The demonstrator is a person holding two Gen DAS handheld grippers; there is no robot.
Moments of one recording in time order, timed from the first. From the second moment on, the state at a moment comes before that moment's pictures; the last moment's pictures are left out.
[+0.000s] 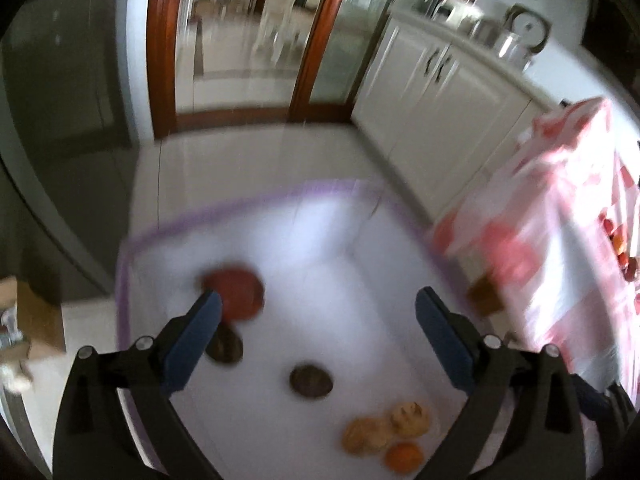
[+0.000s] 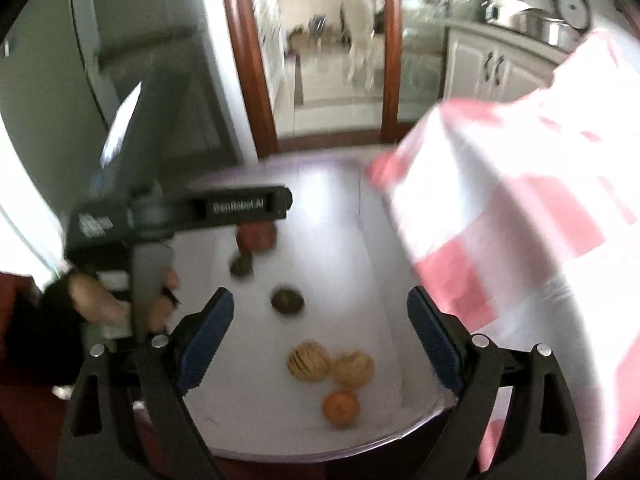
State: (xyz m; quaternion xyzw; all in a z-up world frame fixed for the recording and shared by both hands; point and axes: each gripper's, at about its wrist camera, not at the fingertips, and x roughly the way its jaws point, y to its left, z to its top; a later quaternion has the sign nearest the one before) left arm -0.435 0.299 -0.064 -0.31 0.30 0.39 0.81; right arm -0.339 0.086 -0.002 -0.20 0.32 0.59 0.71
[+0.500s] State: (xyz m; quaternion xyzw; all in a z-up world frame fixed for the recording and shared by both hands) left arm -0.262 0.181 0.085 -0.08 0.25 0.27 0.93; right arm -0.179 -0.104 0.126 0.19 0.28 0.41 0.85
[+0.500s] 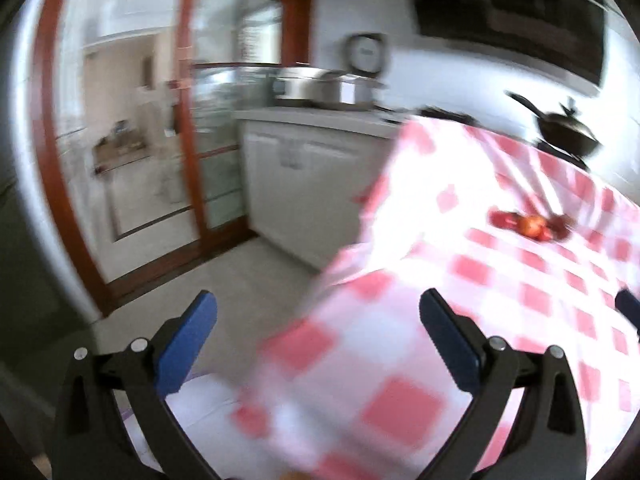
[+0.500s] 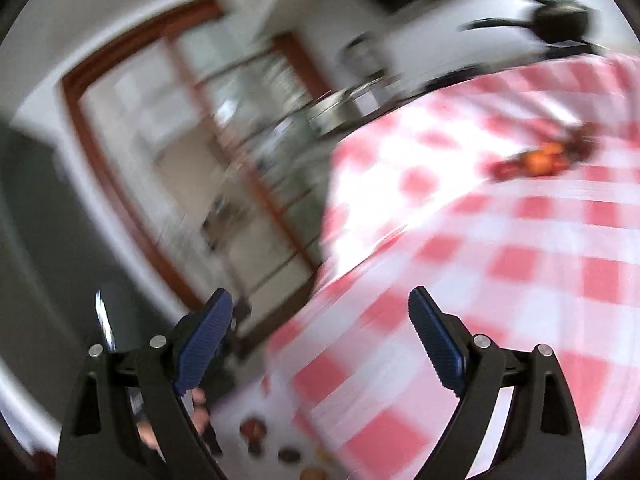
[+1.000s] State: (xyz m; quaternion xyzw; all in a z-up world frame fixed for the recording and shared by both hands) left arm -0.005 0.079 0.039 -0.11 0.34 0.07 0.93; right arm 0.000 -0.234 0.044 0.22 0.37 0.09 0.90
